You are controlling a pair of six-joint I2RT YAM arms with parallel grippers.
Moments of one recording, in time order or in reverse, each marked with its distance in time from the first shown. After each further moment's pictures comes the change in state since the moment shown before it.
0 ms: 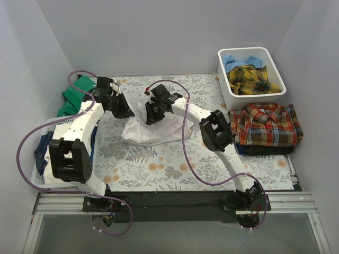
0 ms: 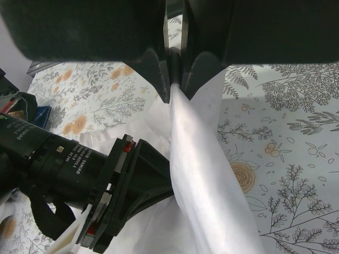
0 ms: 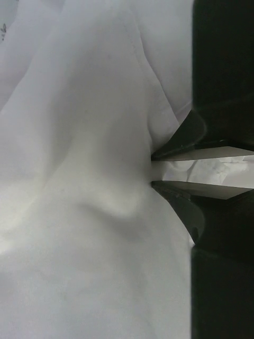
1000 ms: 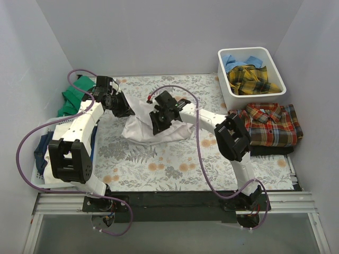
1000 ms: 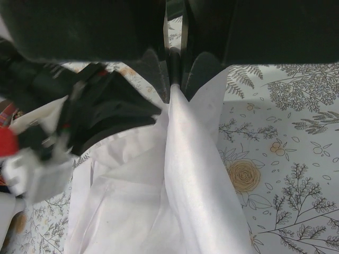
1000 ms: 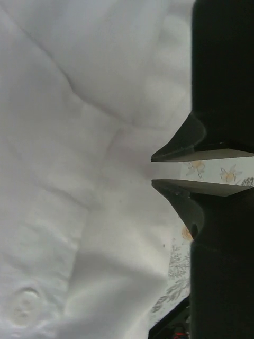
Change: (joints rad) left arm 0.000 -0.006 0.019 -0.004 0.006 -0.023; right arm 0.022 -0.367 -0.409 0.026 0.044 -0.083
